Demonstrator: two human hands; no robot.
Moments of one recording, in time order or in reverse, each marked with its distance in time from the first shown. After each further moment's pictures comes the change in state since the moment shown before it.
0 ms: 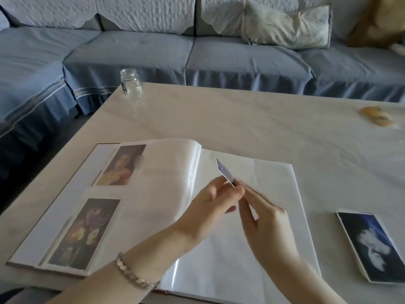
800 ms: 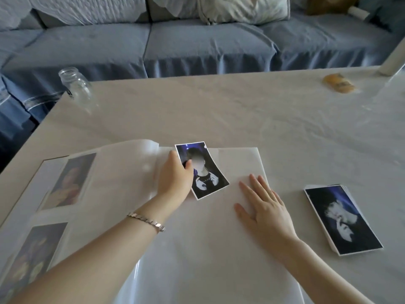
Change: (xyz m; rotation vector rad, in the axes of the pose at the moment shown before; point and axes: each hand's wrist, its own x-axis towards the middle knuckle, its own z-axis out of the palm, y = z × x) left_hand 0.113 -0.026 0.012 0.859 0.575 -0.026; right_hand -0.023 0.113 -0.035 -0.469 -0.335 0.333
